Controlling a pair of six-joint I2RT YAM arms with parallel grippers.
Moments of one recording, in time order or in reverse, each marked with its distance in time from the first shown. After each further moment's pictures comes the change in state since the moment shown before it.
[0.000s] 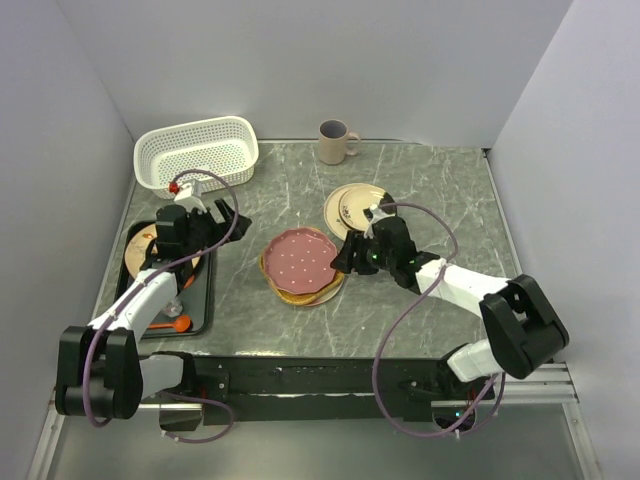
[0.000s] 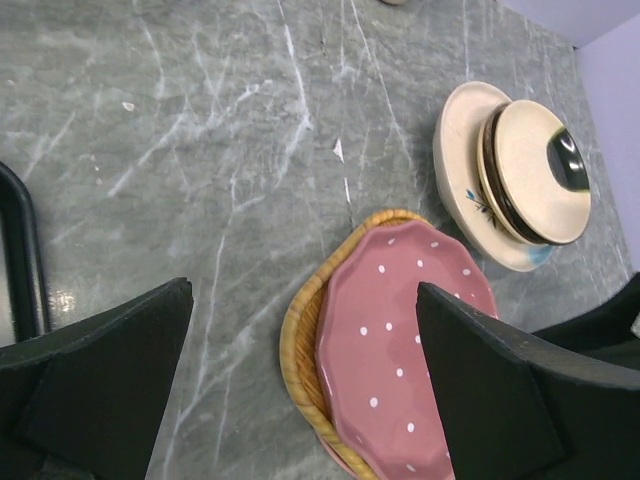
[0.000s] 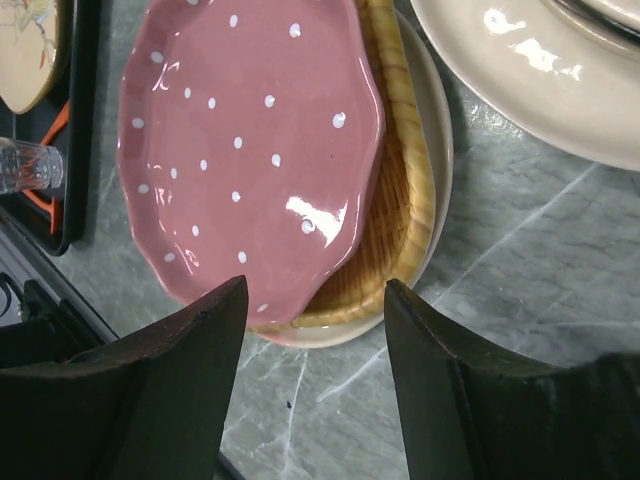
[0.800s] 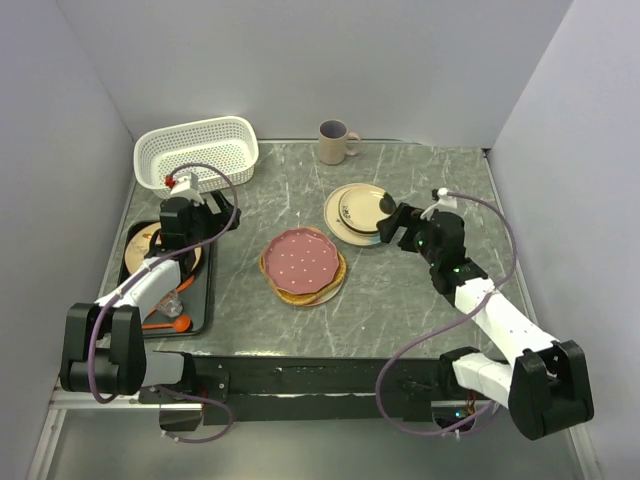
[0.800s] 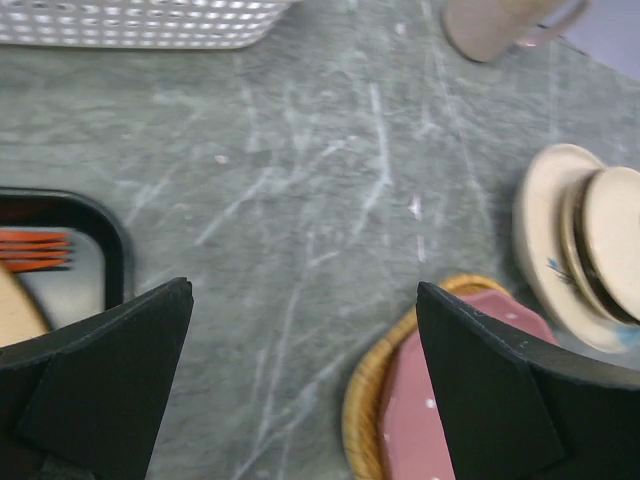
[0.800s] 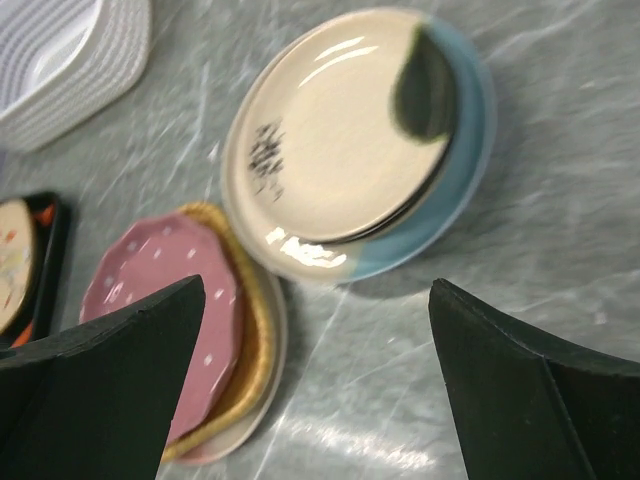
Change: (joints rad) left arm 0.004 0.117 0.059 0.043 -0.200 0.051; right arm -0.262 -0.331 -0.073 0.013 0.242 -0.066
